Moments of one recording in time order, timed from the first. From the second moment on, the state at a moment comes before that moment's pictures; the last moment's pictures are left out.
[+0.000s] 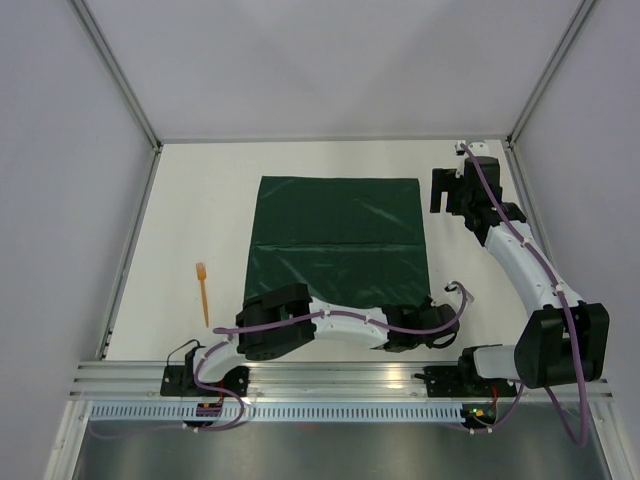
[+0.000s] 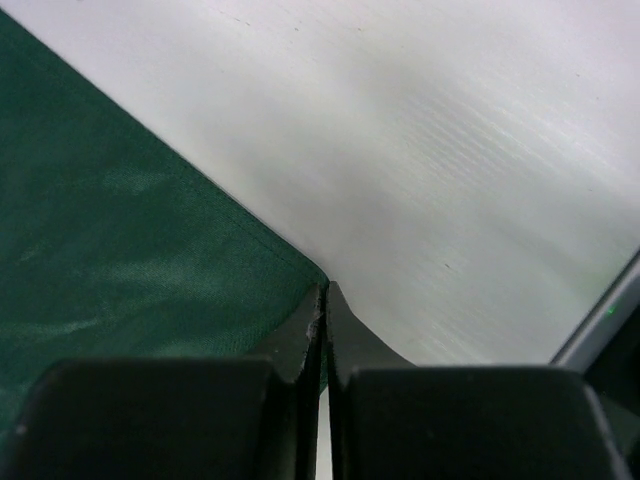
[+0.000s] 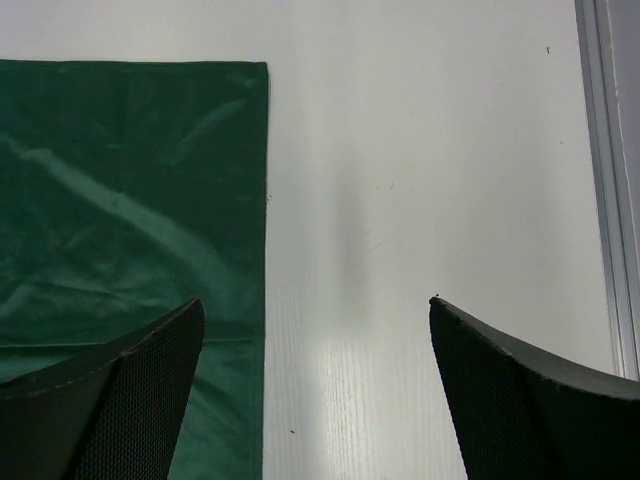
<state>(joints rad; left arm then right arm) -1.43 2.24 1.56 -0.07 -0.41 -0.33 0.10 1.34 1.06 -0.33 0.15 0.04</state>
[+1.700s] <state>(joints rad) -0.53 1.86 1.31 -0.10 0.17 -0.59 0.10 1.28 1.06 -0.33 0.13 0.03</state>
